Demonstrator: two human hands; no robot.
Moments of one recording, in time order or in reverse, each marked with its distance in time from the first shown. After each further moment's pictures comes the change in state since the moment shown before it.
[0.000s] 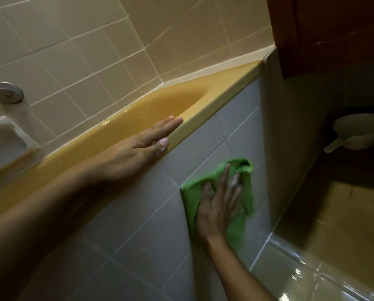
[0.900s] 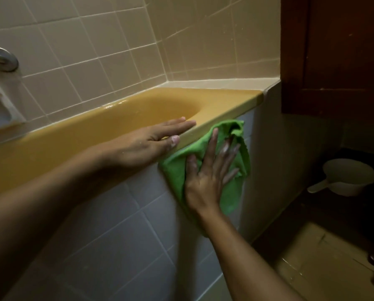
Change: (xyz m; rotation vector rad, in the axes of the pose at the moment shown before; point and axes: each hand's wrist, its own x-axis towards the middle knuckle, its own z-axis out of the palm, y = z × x) left_hand 0.078 0.018 0.007 -0.003 0.015 -0.031; right_hand 0.113 -0.061 -0.042 -0.149 -0.068 -0.458
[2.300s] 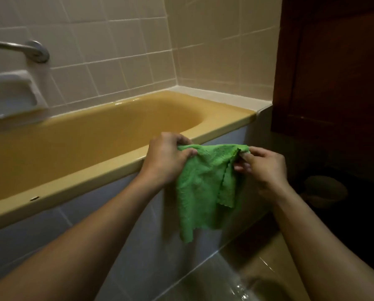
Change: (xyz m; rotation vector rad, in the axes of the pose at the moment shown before) left_hand -0.012 0.077 0.047 -0.145 0.678 -0.430; right_hand 0.079 -0.009 -0.154 0.354 -0.224 0.581
